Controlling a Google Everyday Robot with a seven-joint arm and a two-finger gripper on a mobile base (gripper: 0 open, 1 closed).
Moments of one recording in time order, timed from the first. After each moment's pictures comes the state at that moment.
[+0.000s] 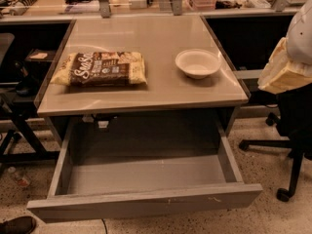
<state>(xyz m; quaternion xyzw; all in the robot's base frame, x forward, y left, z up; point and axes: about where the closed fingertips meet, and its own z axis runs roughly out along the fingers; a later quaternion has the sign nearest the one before) 0.438 -0.217 0.976 -0.60 0.78 -0.03 0.16</state>
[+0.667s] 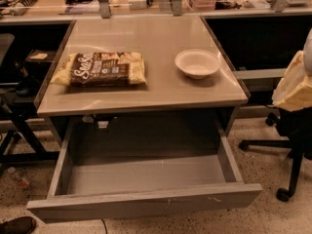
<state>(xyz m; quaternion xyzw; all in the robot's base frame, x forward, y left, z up) 0.402 -0.224 0.974 -0.59 0.80 -0.03 0.13</state>
